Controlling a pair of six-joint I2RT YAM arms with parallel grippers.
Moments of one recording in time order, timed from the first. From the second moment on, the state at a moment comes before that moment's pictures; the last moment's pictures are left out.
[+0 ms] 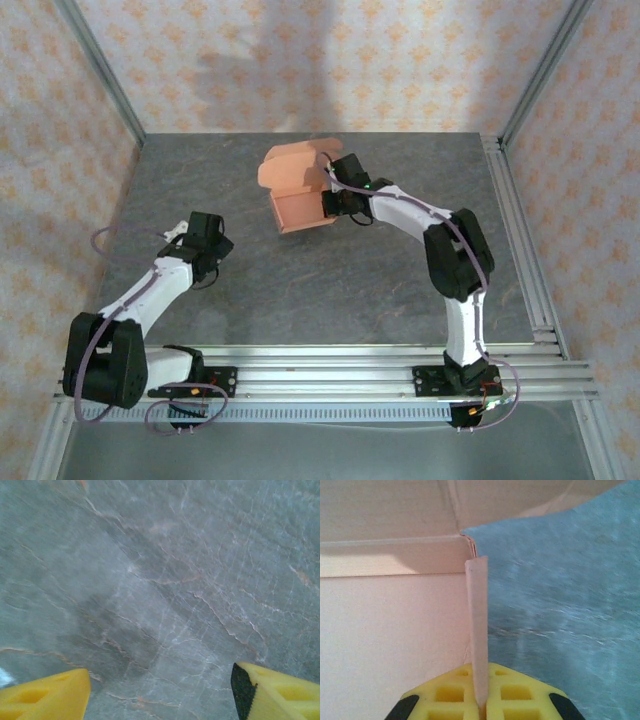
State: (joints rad) left arm -0.11 1.26 0.68 -0.45 -0.21 -1.01; right arm 0.55 1.98 1.51 -0.37 -0.14 0.28
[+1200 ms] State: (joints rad) left arm -0.26 1.61 0.86 0.05 0.31 -0.93; right arm 0.69 1.90 1.46 -0.26 -0.17 0.08
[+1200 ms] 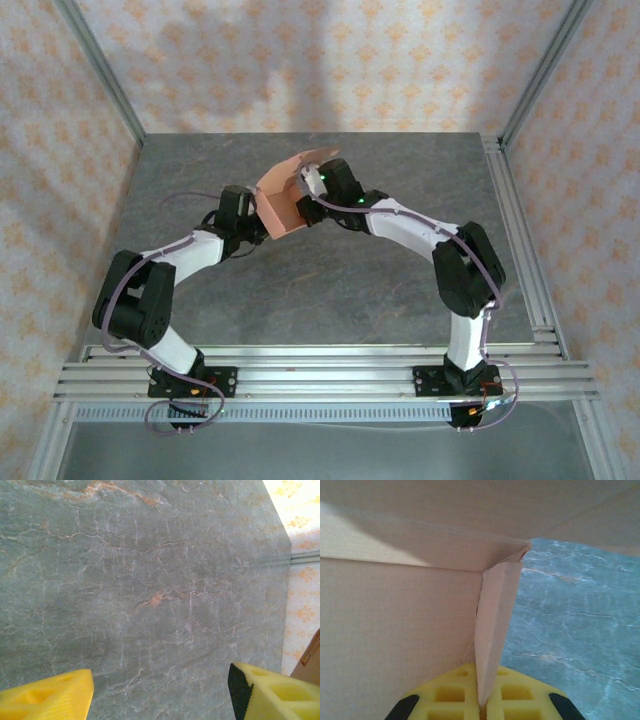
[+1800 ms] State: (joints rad) left arm -0.25 1.61 0.83 0.04 0.26 -0.91; right arm 0.62 1.81 1.27 -0.09 -0.06 0.19
